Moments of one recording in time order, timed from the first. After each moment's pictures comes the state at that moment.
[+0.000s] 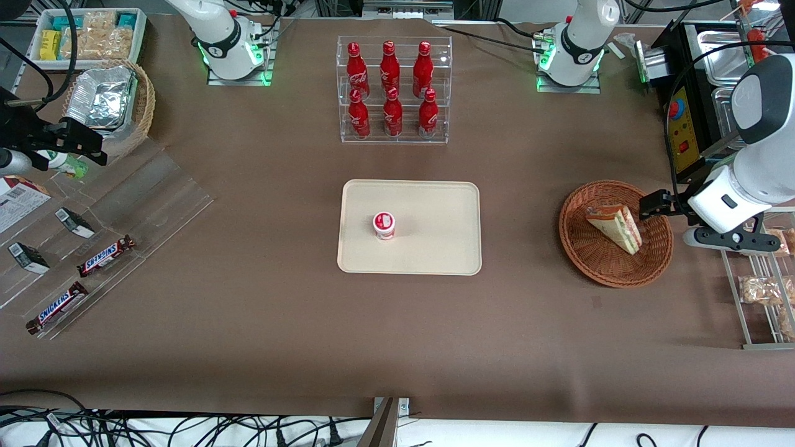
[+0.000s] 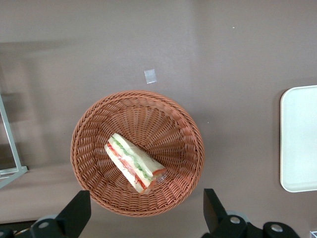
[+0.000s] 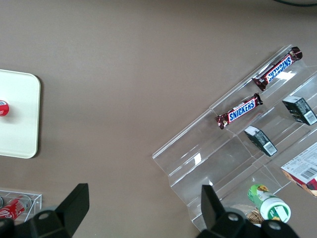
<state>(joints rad) -0.01 0.23 0.01 -1.62 0.00 1.79 0.09</state>
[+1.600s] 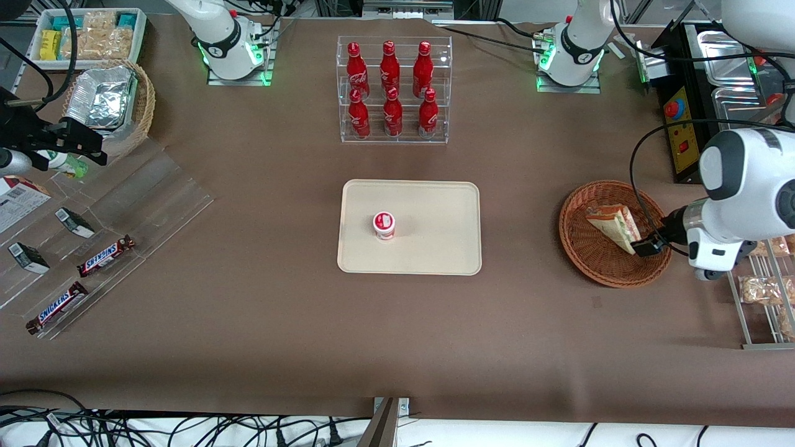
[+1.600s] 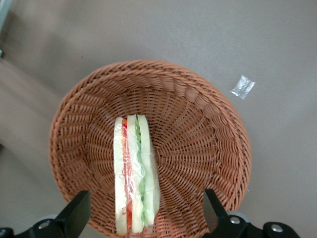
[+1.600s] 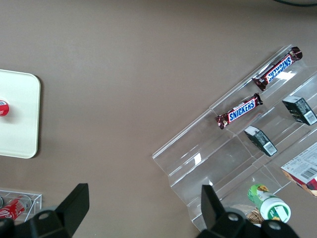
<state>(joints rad) 0.07 0.38 0.01 -1.79 0.00 2.01 -0.60</state>
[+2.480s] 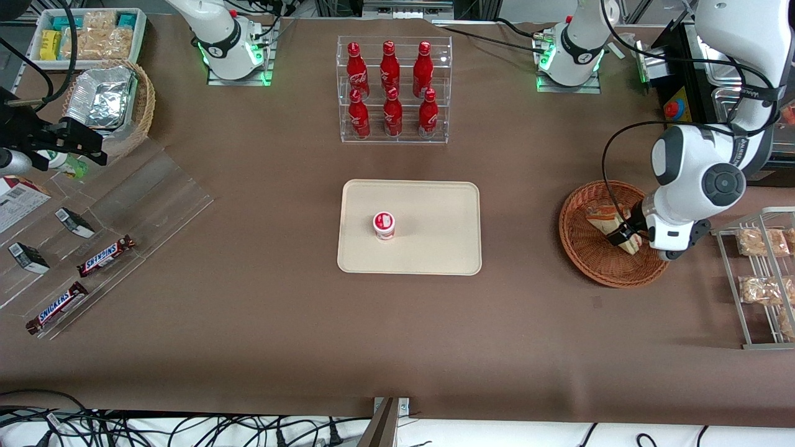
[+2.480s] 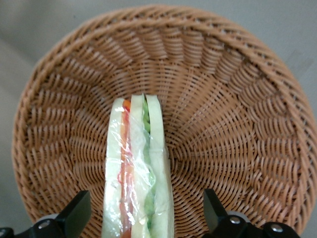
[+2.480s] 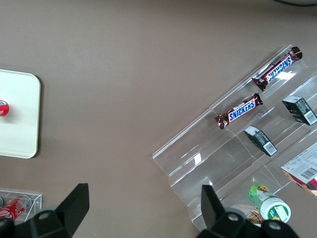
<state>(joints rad) 0.07 0.34 -0.01 -2.10 0.08 2.33 -0.72</state>
